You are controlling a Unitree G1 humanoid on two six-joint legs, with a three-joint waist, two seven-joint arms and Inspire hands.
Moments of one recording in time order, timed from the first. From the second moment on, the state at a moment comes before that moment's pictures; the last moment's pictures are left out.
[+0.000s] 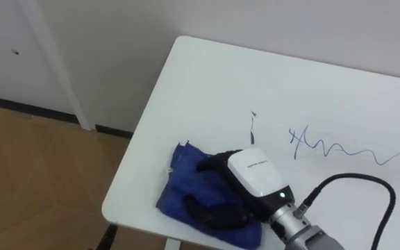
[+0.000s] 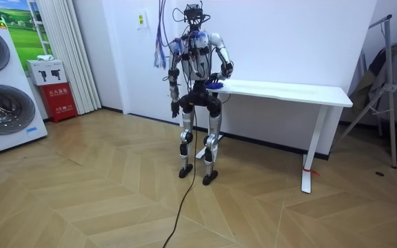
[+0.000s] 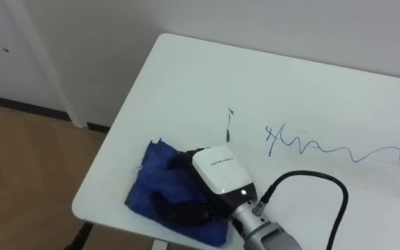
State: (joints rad) left arm 0.08 0.26 -0.13 1.16 0.08 -0.12 0.14; right arm 0.16 -0.42 0.48 0.05 -0.98 -0.22 -0.25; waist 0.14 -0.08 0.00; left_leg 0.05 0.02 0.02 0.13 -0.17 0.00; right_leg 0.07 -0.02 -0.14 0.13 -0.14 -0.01
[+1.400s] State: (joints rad) left arm 0.23 0.26 -0.01 1.02 0.17 0.06 0.07; right arm -0.37 -0.44 0.17 0.84 -0.59 -0.11 -0.32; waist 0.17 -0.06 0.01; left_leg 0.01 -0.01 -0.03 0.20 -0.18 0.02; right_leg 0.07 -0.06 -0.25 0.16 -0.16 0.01
